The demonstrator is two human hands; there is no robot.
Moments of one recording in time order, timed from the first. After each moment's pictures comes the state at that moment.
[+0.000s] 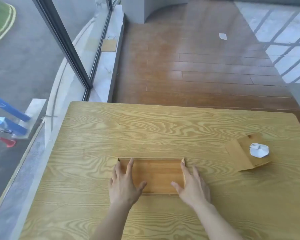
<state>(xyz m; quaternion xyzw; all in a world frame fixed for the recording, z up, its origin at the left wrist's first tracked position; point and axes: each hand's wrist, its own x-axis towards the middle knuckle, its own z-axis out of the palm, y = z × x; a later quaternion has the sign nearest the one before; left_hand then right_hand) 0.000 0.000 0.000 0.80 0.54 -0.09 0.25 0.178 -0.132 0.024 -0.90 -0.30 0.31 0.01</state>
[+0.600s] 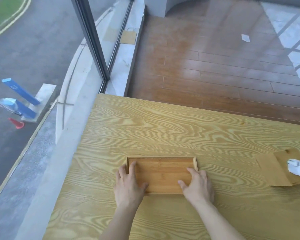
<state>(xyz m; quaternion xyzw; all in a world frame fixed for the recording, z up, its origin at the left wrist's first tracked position) -0.071 0.050 -0.023 0.75 0.61 -0.03 0.27 0.115 -0.053 0.008 -0.93 -0.25 0.28 0.01</state>
